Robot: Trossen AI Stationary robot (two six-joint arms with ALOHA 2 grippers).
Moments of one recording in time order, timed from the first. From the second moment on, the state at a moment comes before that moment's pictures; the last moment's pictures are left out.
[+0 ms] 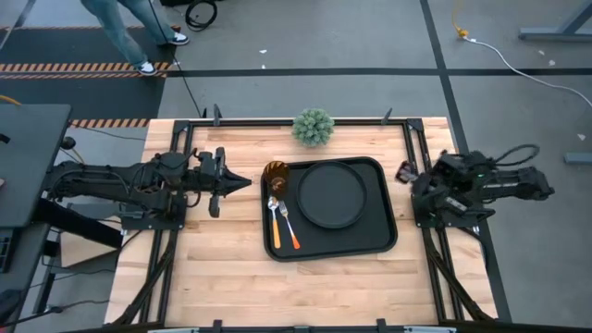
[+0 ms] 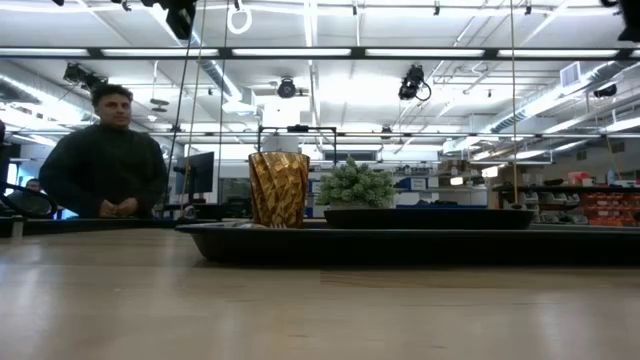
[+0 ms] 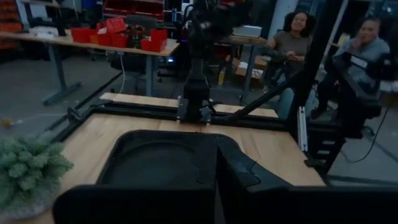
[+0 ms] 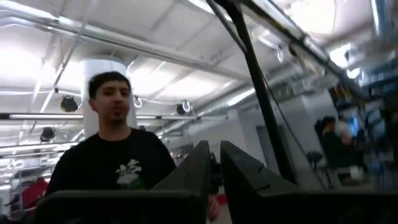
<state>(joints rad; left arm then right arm) -0.02 0.75 0.63 0.05 -0.05 -0.11 0.01 0.36 0.27 0.78 -0.54 0.63</state>
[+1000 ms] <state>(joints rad) -0.02 0.75 0.63 0.23 -0.06 -0.23 -0.06 0.05 0.28 0.13 -0.12 0.33</state>
